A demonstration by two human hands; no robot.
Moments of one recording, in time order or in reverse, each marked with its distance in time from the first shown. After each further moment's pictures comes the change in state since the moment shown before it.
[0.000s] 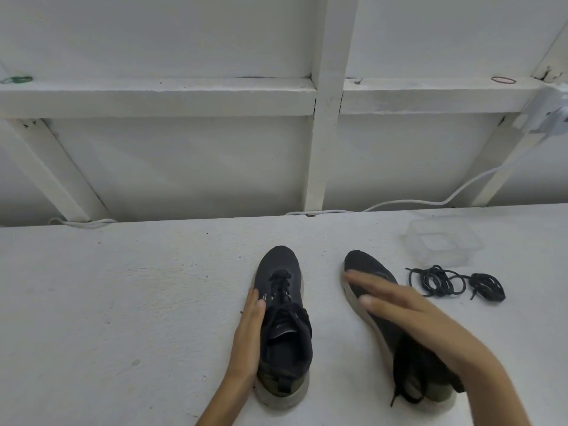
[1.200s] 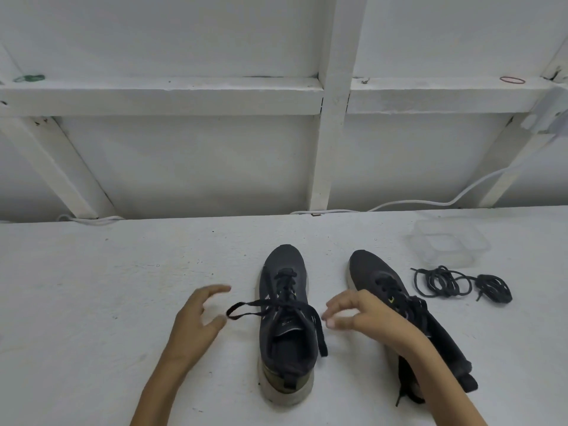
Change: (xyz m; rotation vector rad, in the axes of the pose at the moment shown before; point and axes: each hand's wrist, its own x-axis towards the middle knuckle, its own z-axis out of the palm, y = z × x) left_hand 0.006 0.035 -0.092 0.560 0.045 0.220; right_hand 0.053 0.037 0.036 -0.270 -0.088 0.141
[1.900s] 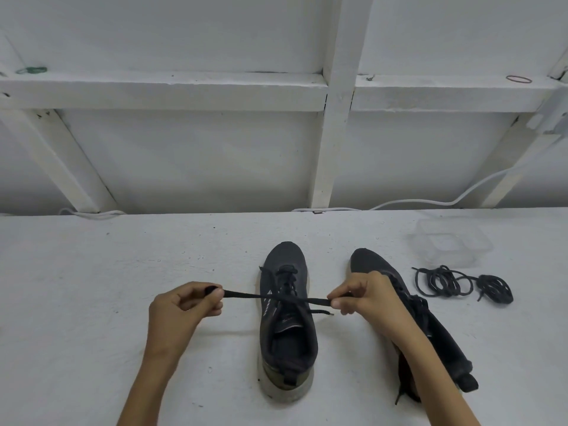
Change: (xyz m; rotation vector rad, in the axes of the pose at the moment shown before) left_hand -0.009 0.027 -0.015 -0.373 0.223 -0.083; right_hand 0.001 -0.013 -0.004 0.083 0.278 -0.102
